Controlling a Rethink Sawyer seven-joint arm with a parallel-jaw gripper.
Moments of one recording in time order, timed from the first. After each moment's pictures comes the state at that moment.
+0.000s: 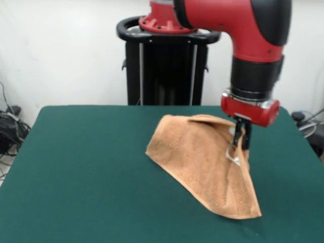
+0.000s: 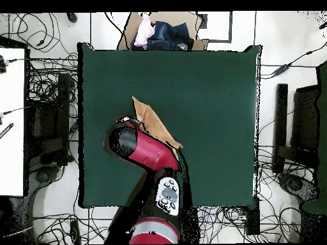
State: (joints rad) arm 0.07 -0.60 -0.13 1.84 0.51 0.24 1.99
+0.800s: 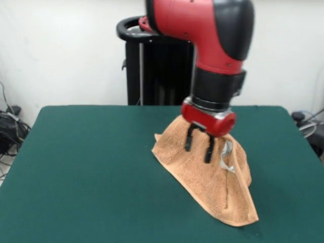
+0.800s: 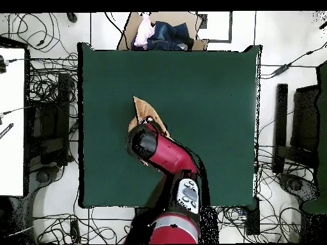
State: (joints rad) arm -0.01 -0.55 -0.18 1.85 0.46 0.12 2.01
